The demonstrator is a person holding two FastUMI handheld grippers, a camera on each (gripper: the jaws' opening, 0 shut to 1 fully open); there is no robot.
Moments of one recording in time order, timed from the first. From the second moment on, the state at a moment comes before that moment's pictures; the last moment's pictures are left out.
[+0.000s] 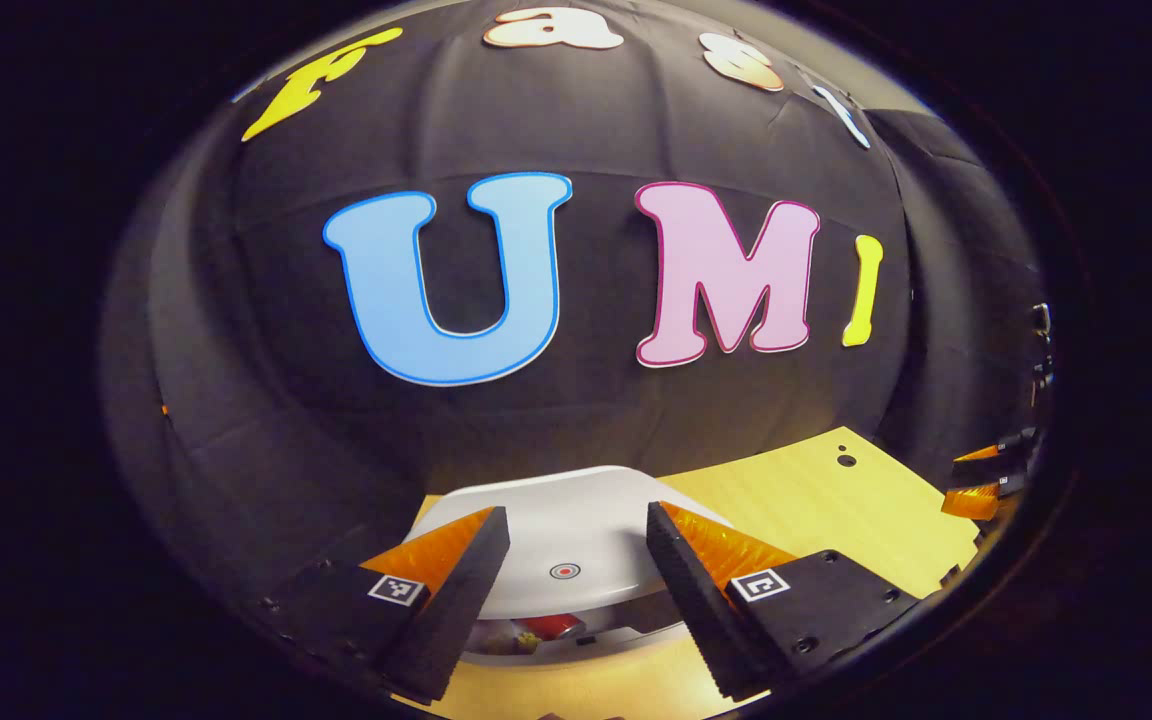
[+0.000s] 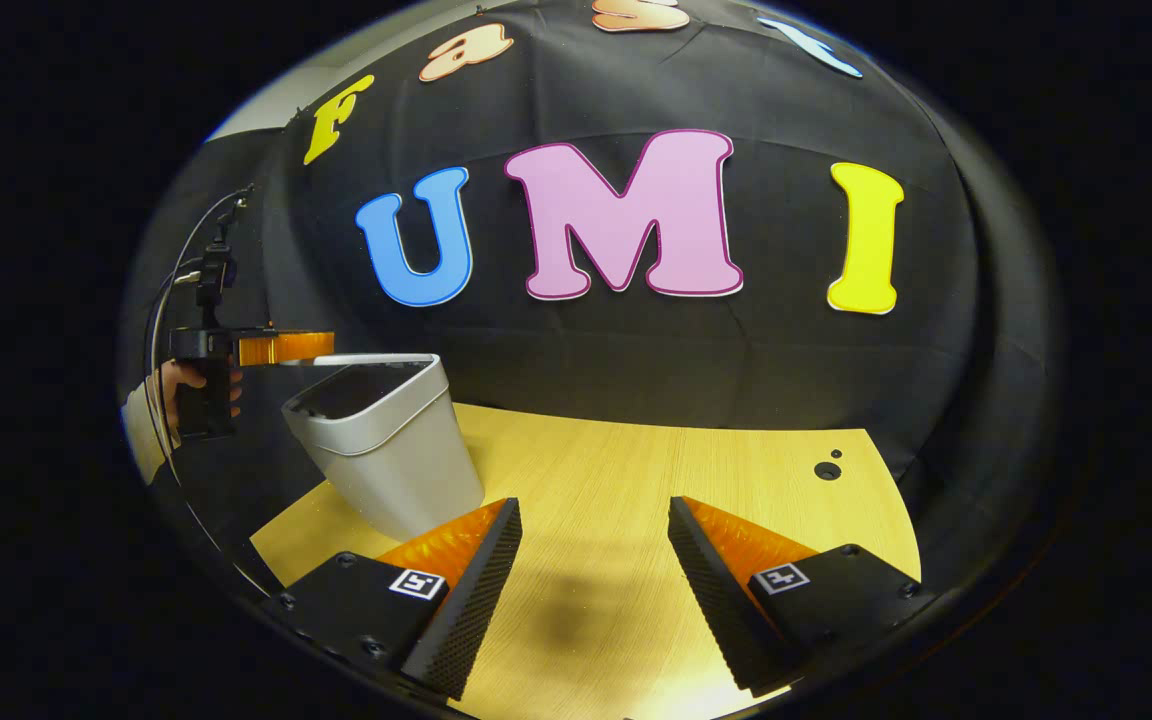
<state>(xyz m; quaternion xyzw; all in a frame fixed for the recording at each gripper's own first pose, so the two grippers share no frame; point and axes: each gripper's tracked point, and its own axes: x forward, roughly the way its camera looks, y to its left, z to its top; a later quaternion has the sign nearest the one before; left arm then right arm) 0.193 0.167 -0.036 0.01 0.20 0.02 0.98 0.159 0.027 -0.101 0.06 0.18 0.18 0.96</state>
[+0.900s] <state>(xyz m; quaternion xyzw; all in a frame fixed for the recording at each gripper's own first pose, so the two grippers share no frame) 0.182 0.161 -0.090 0.00 0.32 0.00 0.95 0.144 0.022 -0.111 0.07 0.19 0.18 0.96</state>
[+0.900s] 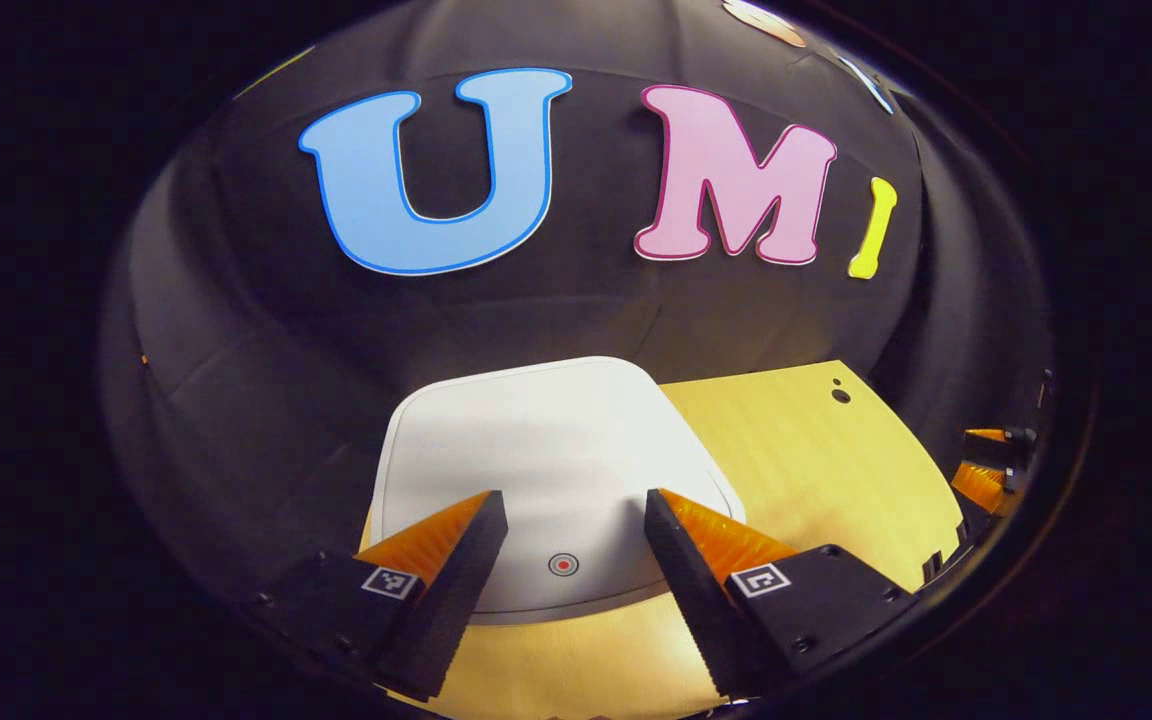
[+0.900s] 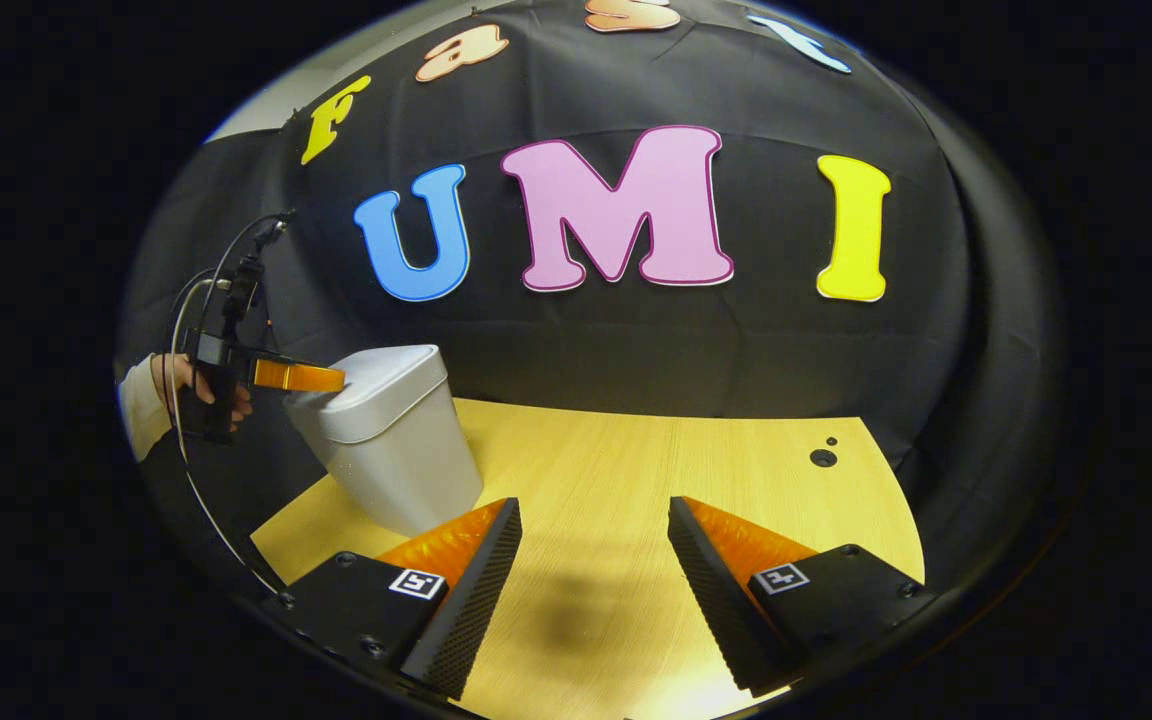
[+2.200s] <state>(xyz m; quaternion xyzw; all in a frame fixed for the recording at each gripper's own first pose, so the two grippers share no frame) 0.098 0.069 0.059 -0.05 0.04 -0.08 0.99 0.075 0.040 0.068 0.07 0.00 0.08 0.99</state>
